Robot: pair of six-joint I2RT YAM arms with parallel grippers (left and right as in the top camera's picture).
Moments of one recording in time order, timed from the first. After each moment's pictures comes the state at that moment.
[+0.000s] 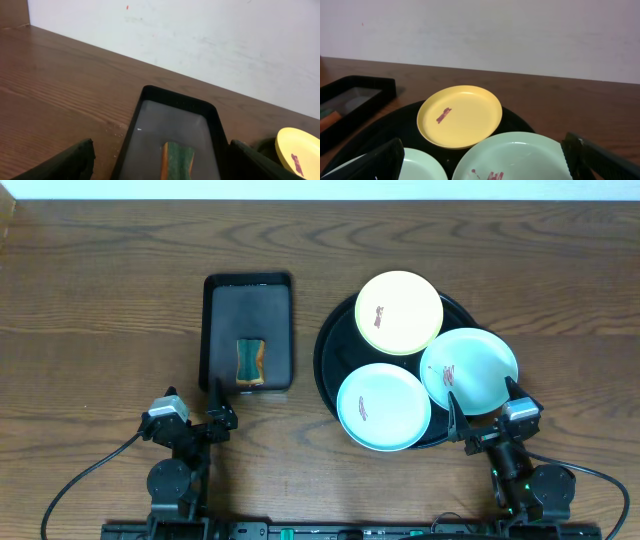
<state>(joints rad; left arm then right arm) -0.04 0.01 0.02 -0.10 -0.11 -0.31 0.00 0.01 0.01 -0.05 -0.27 0.00</state>
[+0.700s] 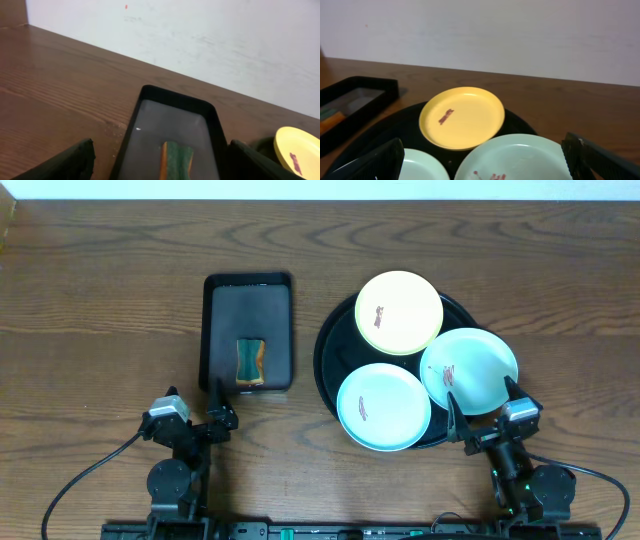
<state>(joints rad) -0.04 0.01 0.02 -0.10 -0.10 -0.31 0.00 0.01 0.01 -0.04 -0.29 0.00</state>
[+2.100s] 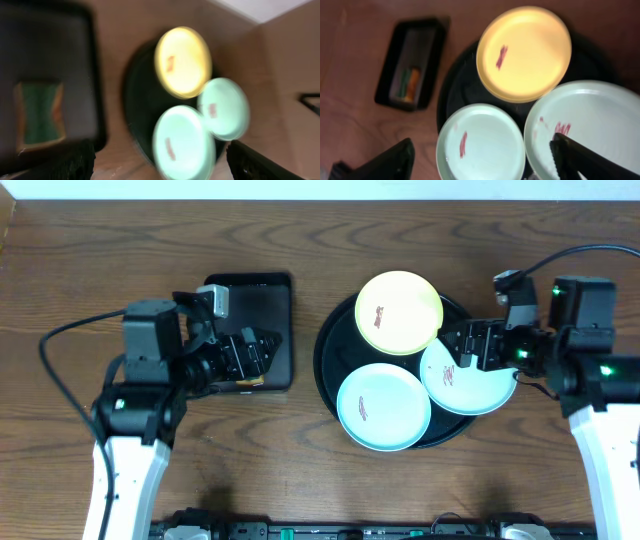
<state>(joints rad) -0.05 1.10 1.02 -0.72 0.55 -0.34 0.02 1.23 1.20 -0.90 -0.52 0.07</state>
